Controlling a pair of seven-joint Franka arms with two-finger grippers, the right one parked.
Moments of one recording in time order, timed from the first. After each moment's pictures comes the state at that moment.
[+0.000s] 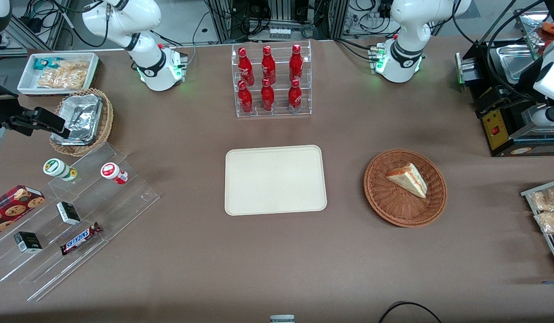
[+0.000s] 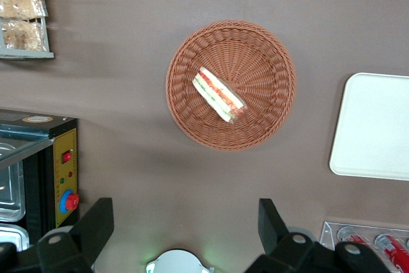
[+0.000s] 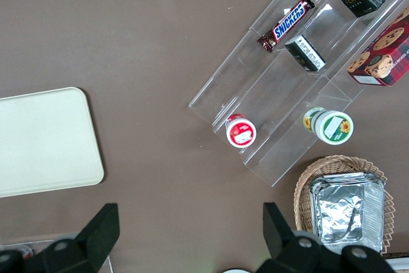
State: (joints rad) arm 0.14 -0.05 -0.18 -1.54 0.01 1.42 -0.17
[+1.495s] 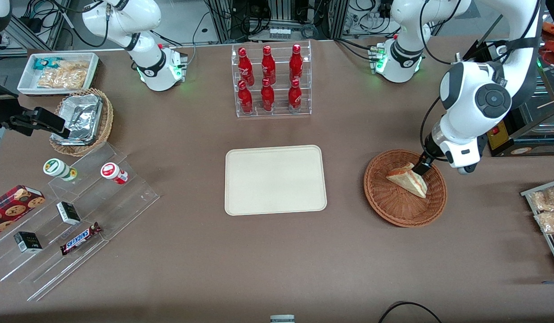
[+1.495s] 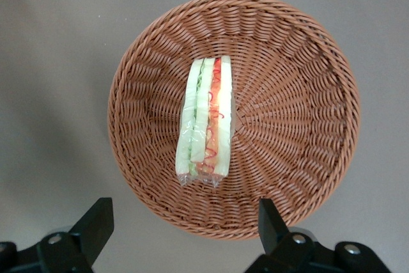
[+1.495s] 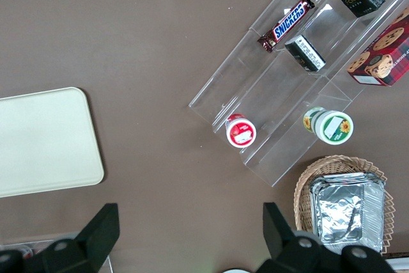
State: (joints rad) arm 0.14 0.02 -0.29 -2.23 0.01 2.21 -1.20
